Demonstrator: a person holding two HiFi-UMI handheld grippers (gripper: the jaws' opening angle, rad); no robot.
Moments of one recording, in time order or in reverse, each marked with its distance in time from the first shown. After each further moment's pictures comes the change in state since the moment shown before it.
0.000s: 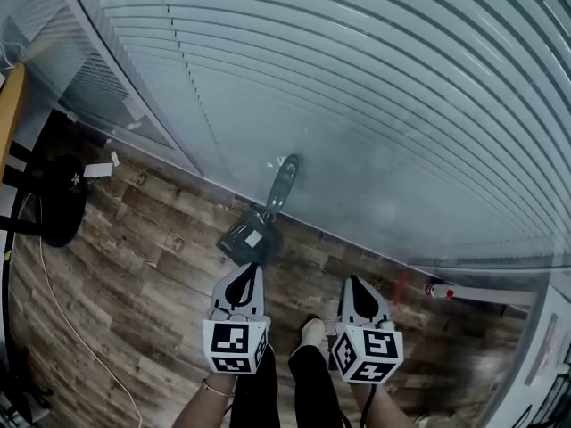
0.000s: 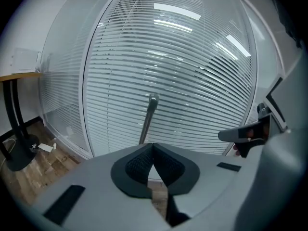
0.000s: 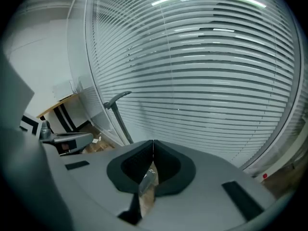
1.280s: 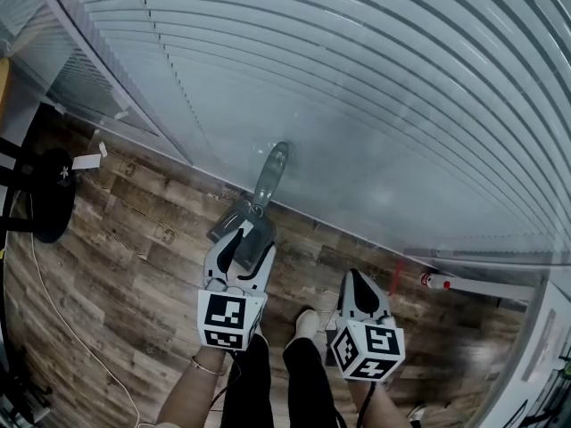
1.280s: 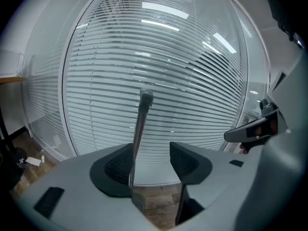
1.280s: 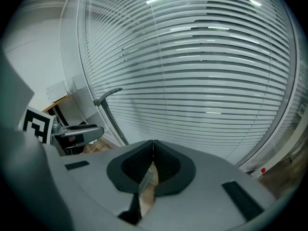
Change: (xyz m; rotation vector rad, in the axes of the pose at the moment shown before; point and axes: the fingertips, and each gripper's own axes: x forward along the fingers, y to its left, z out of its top) left arm 0.044 -0.009 0.010 0.107 -0.009 -0.110; right arm 0.002 -0.018 -0.010 0.046 0.019 -0.040
